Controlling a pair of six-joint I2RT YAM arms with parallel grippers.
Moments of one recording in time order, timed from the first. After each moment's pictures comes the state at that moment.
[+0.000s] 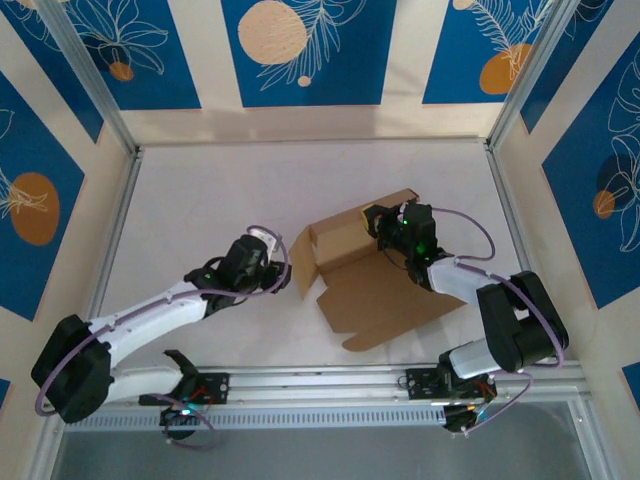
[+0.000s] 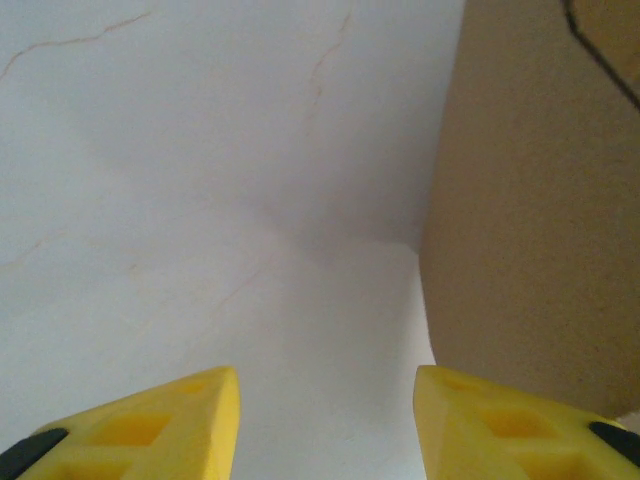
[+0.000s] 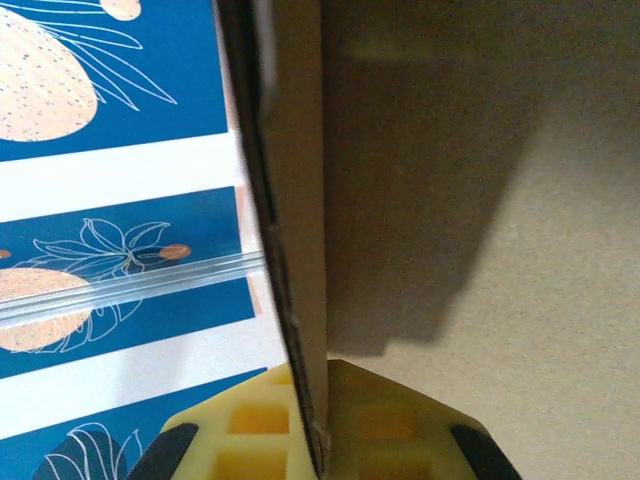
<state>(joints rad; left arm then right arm) -0.73 1.18 0.65 -0.22 -0.05 -0.39 0.35 1.43 0.58 0.56 -0.26 1.55</state>
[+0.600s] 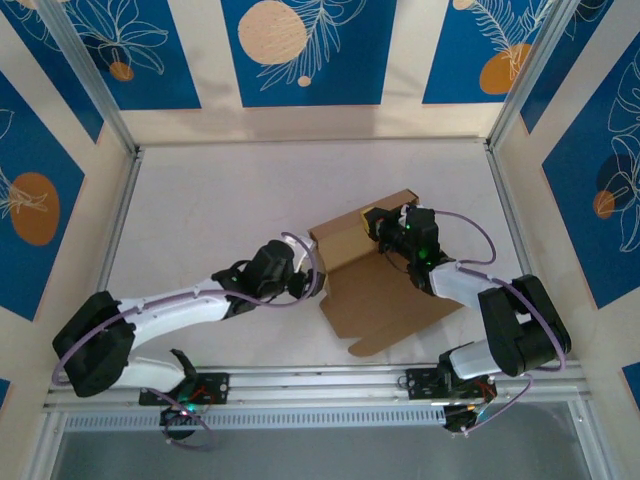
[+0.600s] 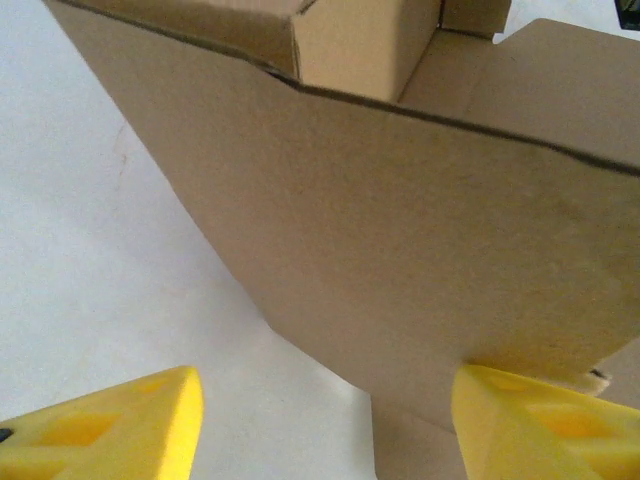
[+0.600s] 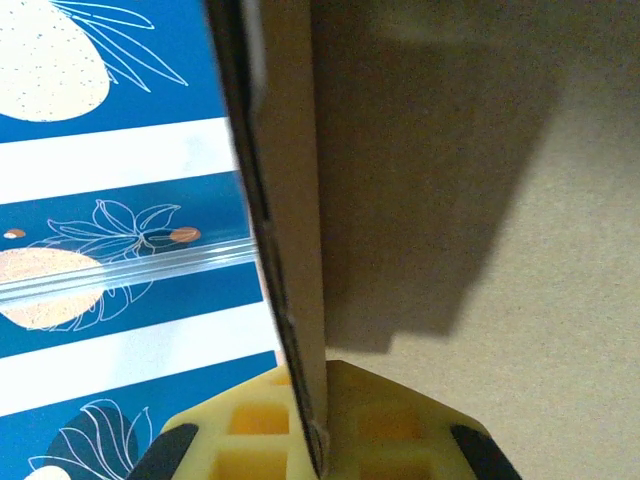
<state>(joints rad) -0.89 1.34 0.70 -0.01 -0.03 -0.32 0.35 1.41 0.54 0.60 -0.29 1.55</state>
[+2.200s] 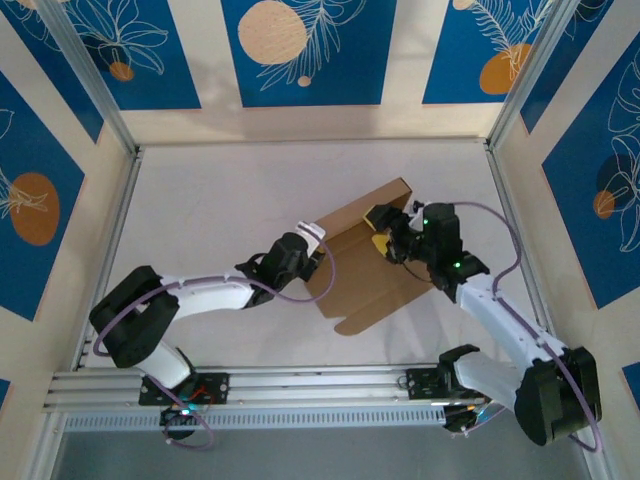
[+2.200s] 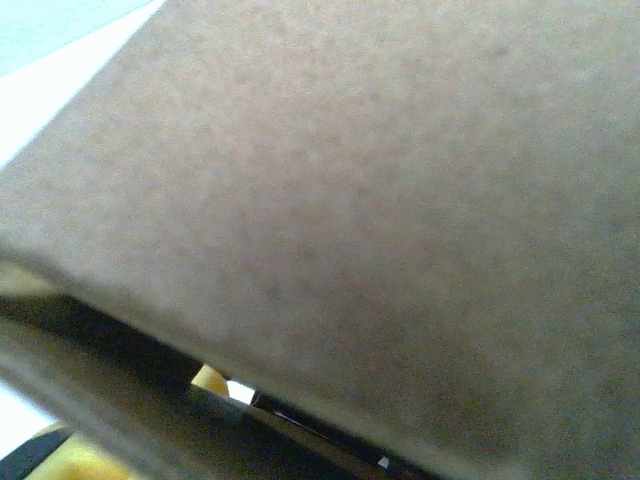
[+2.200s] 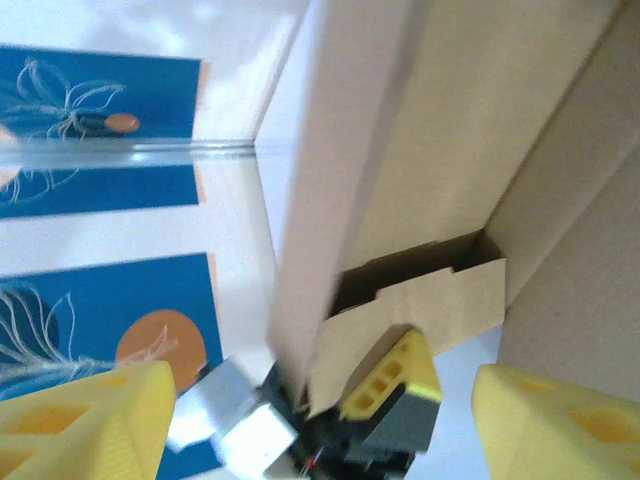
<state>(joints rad) -0.85 1.56 0.77 0.22 -0.29 -0.03 0.32 1.03 0.71 -0.12 -0.45 1.23</state>
